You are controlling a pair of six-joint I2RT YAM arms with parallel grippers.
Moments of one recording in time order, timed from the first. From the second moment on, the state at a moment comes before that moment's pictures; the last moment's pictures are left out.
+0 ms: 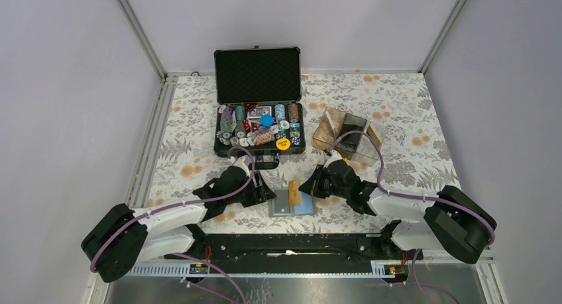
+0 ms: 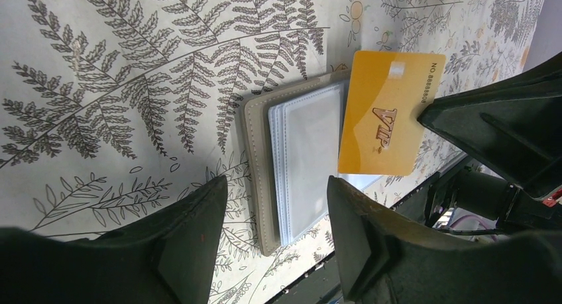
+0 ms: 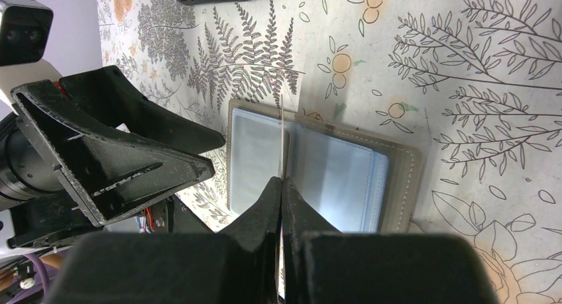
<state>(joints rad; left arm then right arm) -0.76 1.07 0.27 0.08 0.13 -0.98 0.82 1.26 0.36 0.31 -0.10 0.96</state>
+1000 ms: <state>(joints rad) -0.77 1.10 0.25 0.14 0.13 -0.99 0.91 1.29 0.33 0.30 -0.06 1.08</state>
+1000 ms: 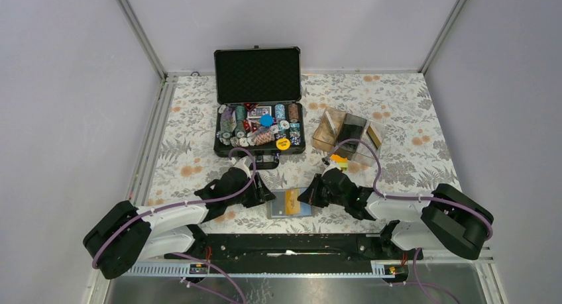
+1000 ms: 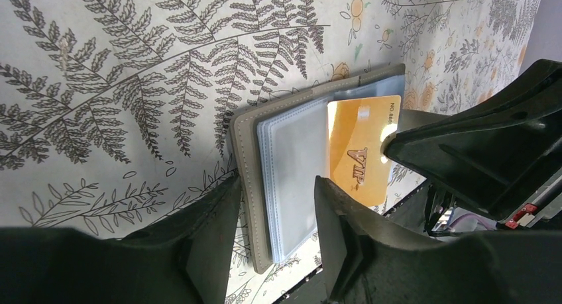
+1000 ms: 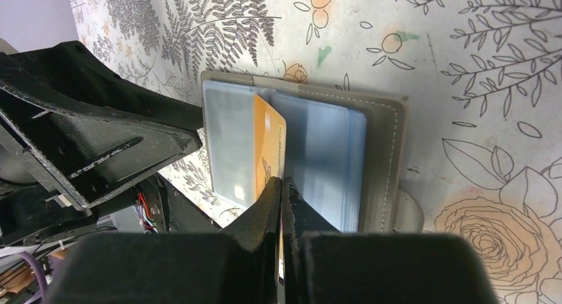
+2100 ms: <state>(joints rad) -0.78 1.11 0.25 0.15 0.13 -1.00 1.00 1.39 0.36 0.31 0.02 1.13</state>
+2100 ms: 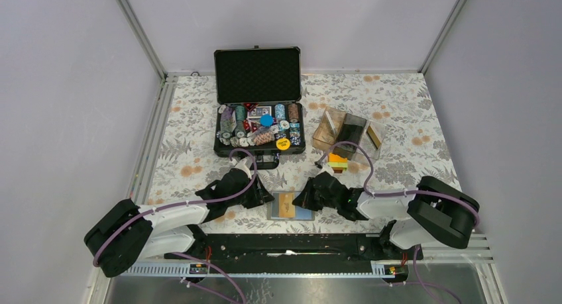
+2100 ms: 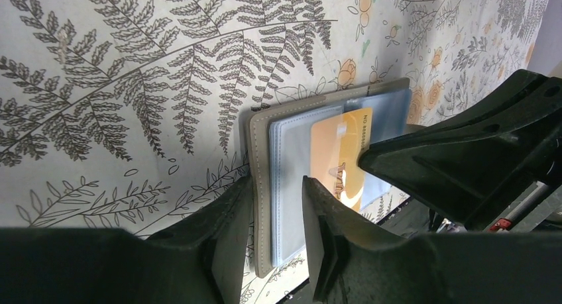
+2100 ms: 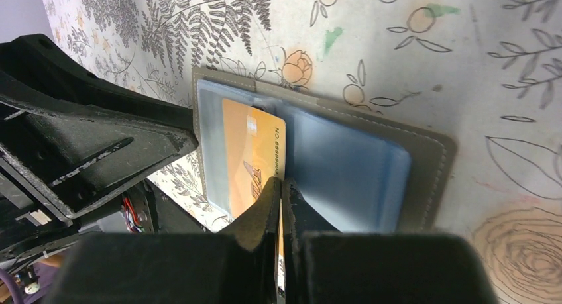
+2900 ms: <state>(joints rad) -0.80 1.06 0.25 0.09 0.12 -1.00 1.06 1.39 0.43 0.23 0.03 1.13</state>
